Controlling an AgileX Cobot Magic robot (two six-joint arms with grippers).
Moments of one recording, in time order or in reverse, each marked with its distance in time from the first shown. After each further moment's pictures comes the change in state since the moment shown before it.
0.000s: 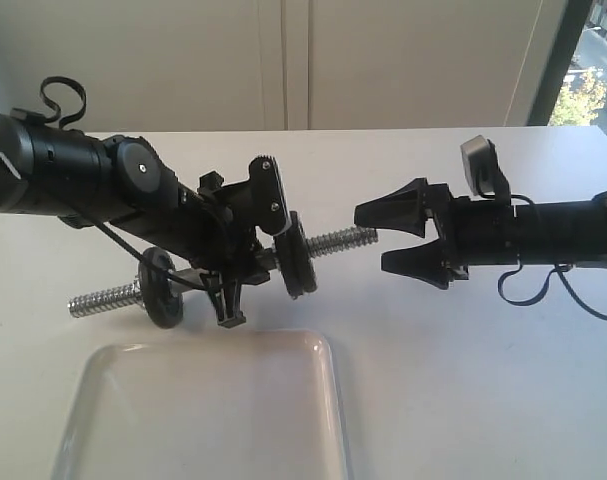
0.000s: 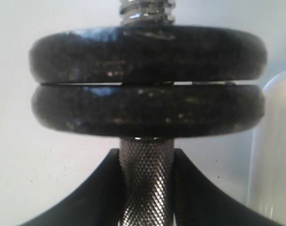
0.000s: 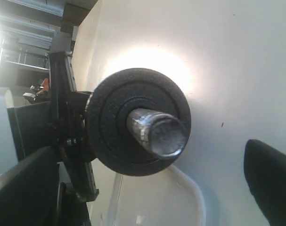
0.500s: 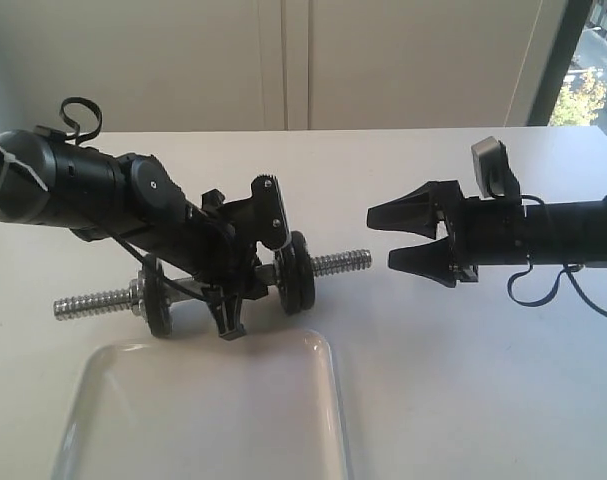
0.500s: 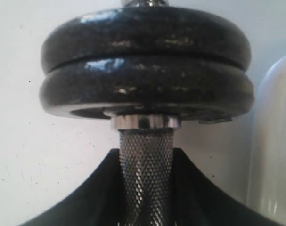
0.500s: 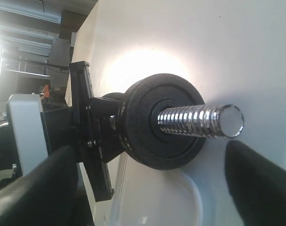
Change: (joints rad) left arm 0.000 0.054 -0.002 -0.005 -0.006 0.000; right arm -0.024 0.000 0.000 -0.016 0.002 0.039
